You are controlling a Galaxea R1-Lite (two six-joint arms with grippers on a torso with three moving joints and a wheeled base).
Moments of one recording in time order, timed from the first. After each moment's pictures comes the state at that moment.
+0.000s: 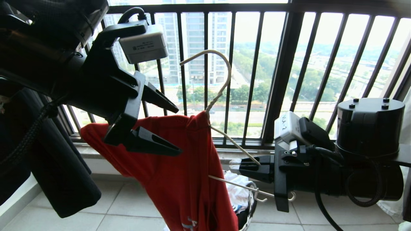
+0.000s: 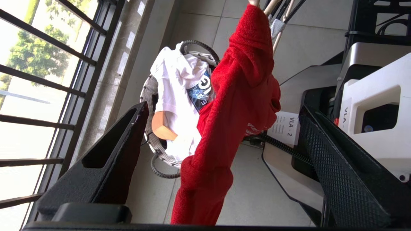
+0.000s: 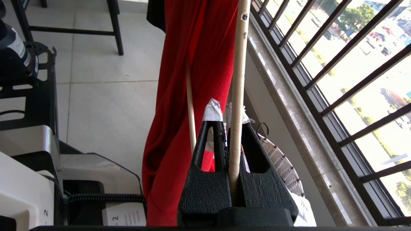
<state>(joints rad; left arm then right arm) -0.53 1.64 -1.88 0.98 -0.52 0.74 0.66 1.52 -0.79 -0.47 0.45 -0.38</state>
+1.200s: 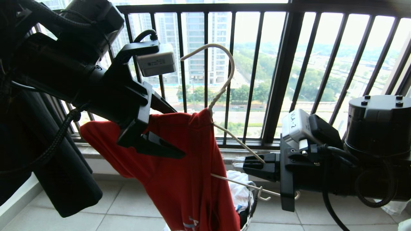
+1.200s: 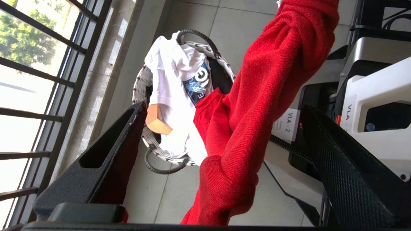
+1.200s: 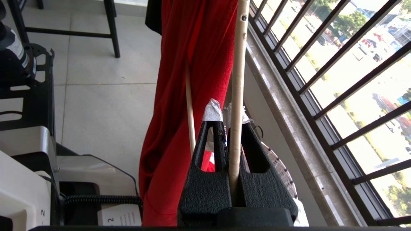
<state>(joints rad) -0.51 1.69 -1.86 0.96 -0.52 0.74 0.66 1.49 -0.78 -0.47 0.45 -0.39</state>
